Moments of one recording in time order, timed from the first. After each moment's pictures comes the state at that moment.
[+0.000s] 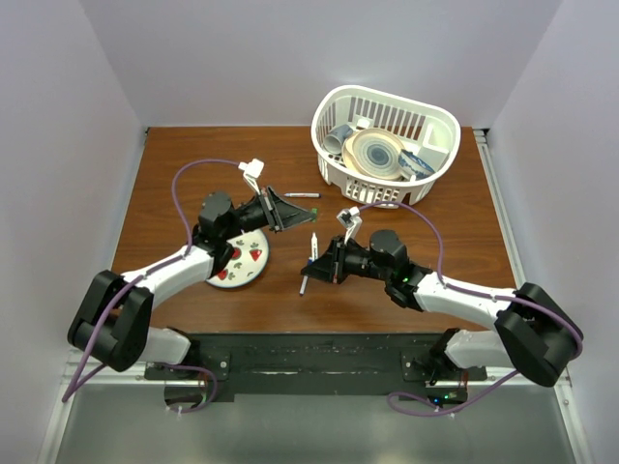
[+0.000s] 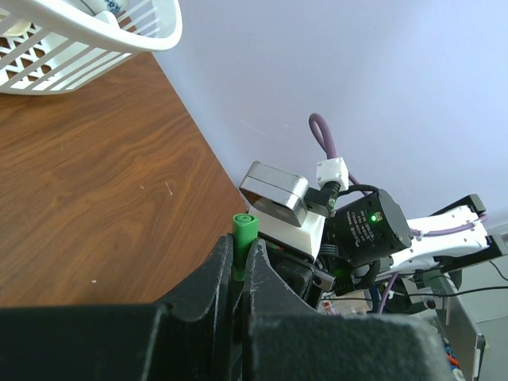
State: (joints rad) left arm -0.45 1.36 0.66 0.79 0.70 -1.06; right arm 0.79 1.26 0.50 0.54 -0.44 0.77
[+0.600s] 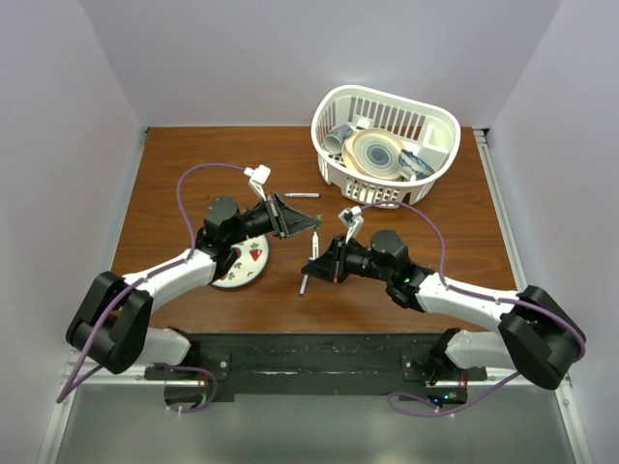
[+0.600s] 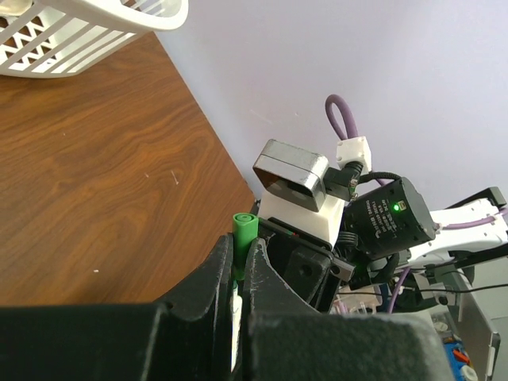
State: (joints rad) left arm -0.50 1.35 0.64 0.75 0.66 -1.02; right arm 0.79 1.24 0.50 0.53 -0.41 0.78
